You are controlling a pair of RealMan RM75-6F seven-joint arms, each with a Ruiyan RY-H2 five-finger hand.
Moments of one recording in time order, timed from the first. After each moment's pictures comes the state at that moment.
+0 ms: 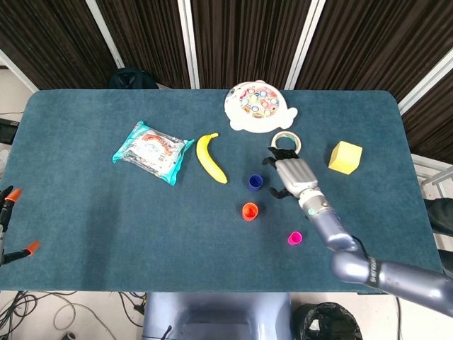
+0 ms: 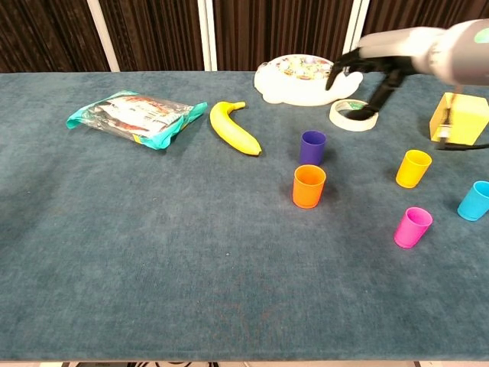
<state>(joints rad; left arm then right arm) -0.07 -1.07 -0.06 -1.65 1.47 1.51 0.04 0.92 -1.34 0.32 -1.60 -0.60 0.77 -0.47</state>
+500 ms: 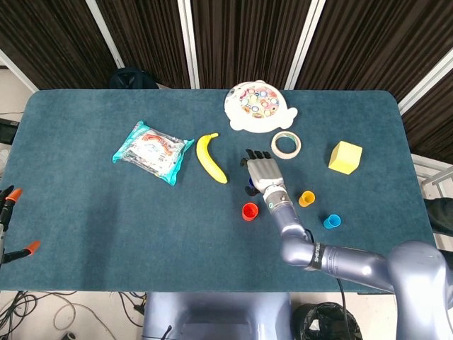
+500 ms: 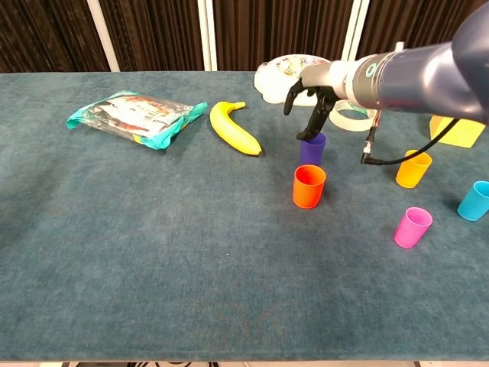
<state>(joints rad) -0.08 -1.07 -0.06 -1.65 1.47 1.50 0.03 1.14 -1.58 0.29 -1.40 -0.27 0.86 -0.68</state>
